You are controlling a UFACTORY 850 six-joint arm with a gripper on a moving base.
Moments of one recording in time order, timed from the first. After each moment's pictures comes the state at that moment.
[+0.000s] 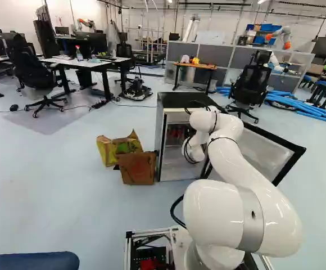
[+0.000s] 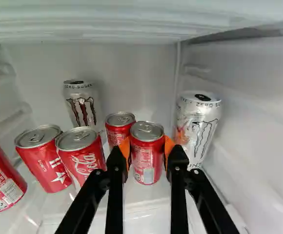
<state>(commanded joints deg) -19.5 -89.7 -100.3 -10.7 71.7 0.0</state>
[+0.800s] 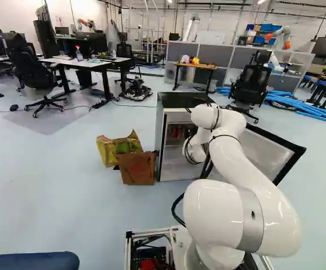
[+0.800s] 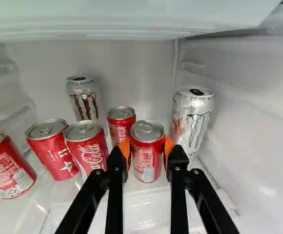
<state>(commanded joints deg) -19.9 -85.5 -92.8 -10.7 71.7 0.0</state>
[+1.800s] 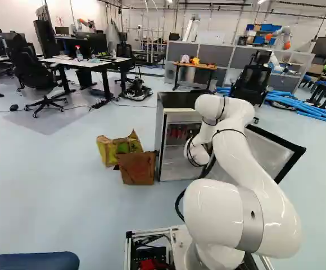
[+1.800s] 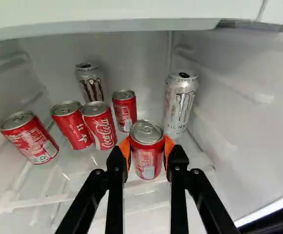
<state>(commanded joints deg) -20.9 -76.1 -77.0 -10.7 71.7 0.0</state>
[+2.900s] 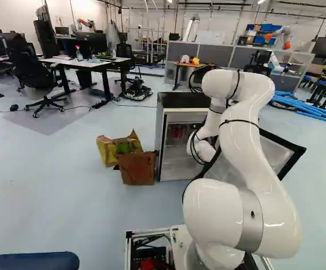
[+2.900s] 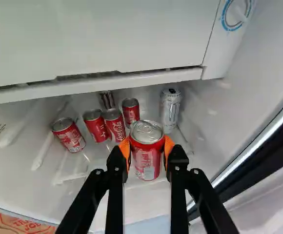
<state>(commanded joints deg) -21.7 -57.9 -54.8 -10.7 71.7 0.0</state>
